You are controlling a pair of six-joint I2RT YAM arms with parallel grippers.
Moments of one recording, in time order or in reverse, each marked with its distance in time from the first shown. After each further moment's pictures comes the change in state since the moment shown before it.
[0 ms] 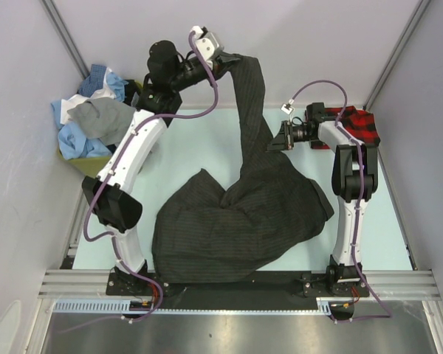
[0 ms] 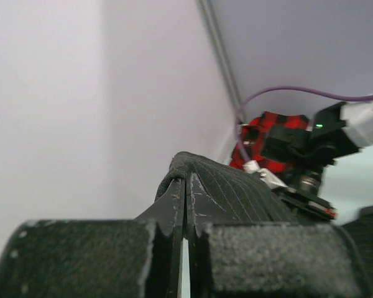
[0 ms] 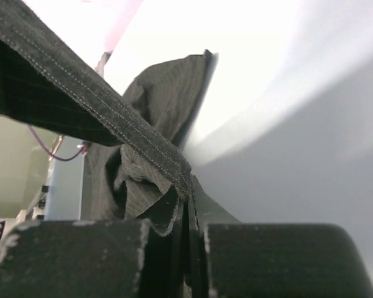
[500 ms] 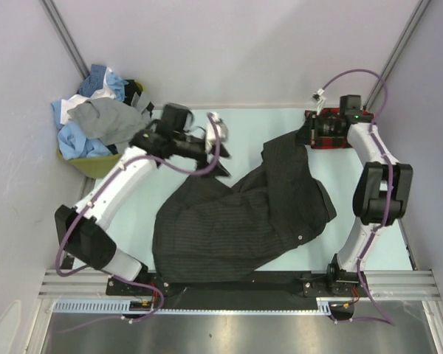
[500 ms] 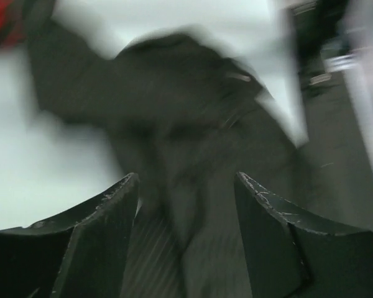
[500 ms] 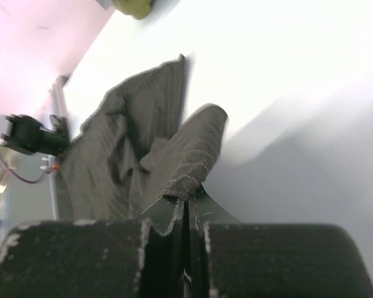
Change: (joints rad) left arm -0.189 -0.375 -0.587 -0.673 0.315 0.332; right arm -0.109 -0.318 -0.188 0.065 0.148 0.069
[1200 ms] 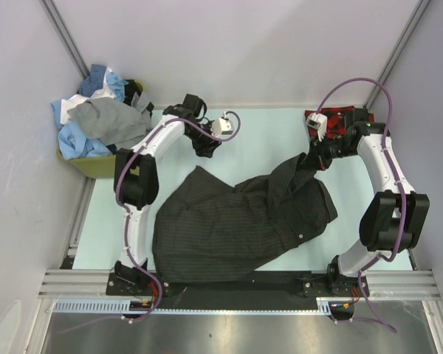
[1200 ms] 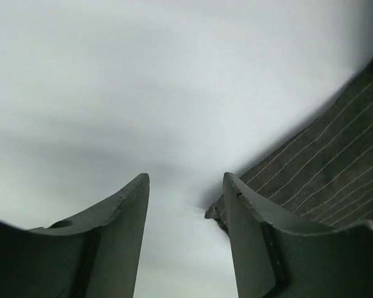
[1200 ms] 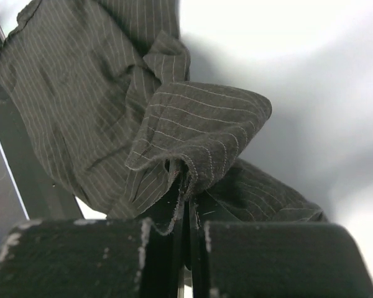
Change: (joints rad) left arm 0.263 0.681 0.409 -0.169 -0.510 0.303; right arm -0.030 -0.308 -0.134 -0.520 0.270 -0.560
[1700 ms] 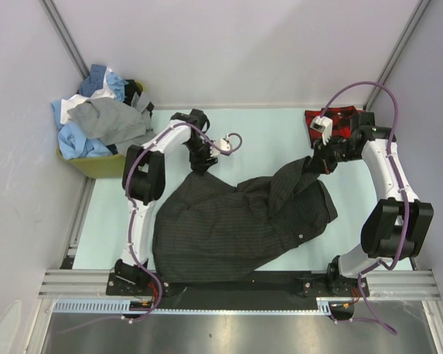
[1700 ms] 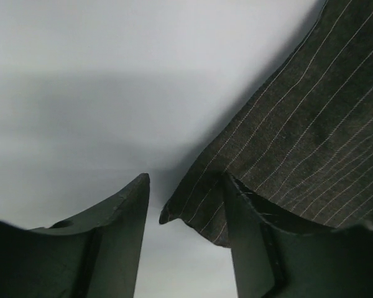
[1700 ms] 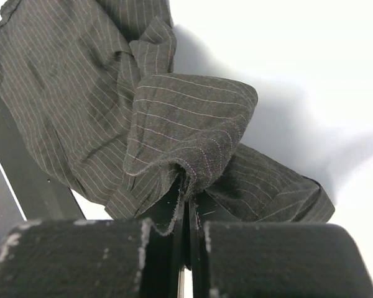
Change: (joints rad) left arm -0.010 0.141 0.077 -0.243 -0.070 0.224; right arm -0.029 -0.074 -0.060 -0.012 0.046 -0.004
